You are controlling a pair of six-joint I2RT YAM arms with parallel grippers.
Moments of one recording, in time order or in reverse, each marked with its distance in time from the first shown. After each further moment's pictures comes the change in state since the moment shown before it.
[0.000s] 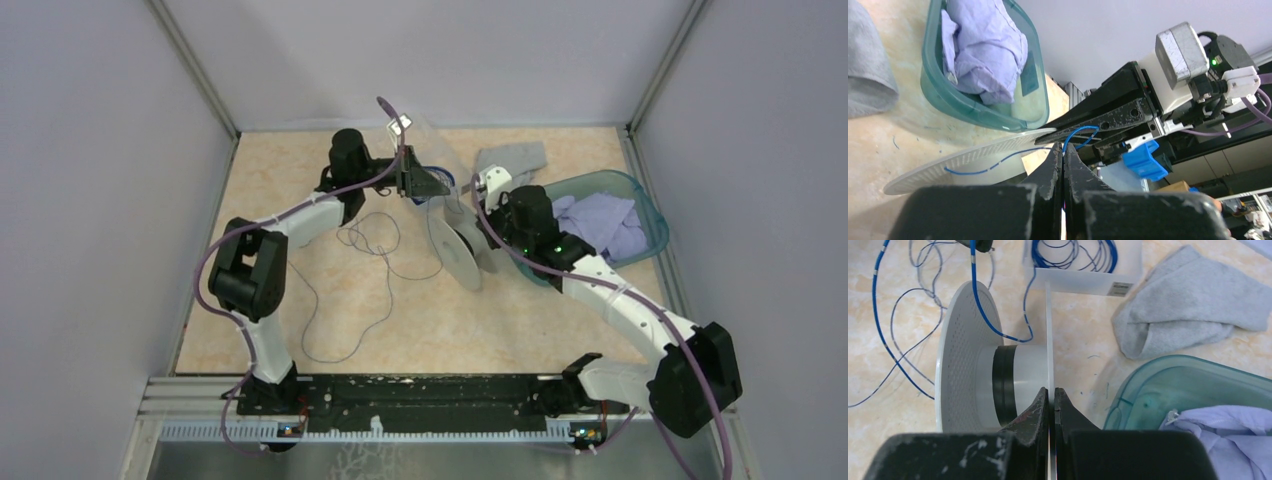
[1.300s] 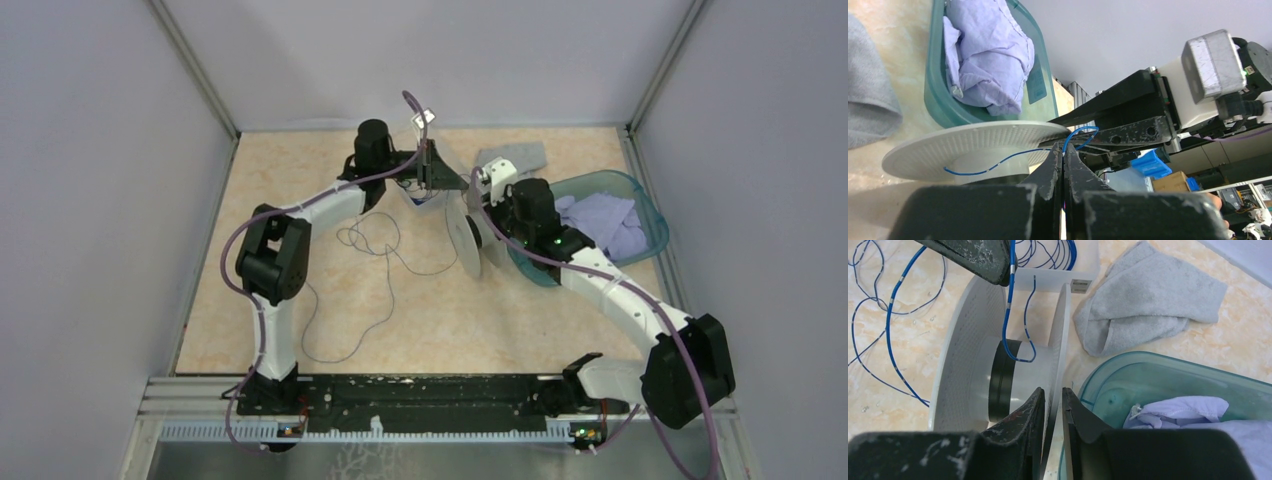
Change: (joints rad) left arm -0.051 0.185 0.225 -0.077 -0.001 0.035; right arm -0.048 0.049 0.024 0.026 0.102 -0.061
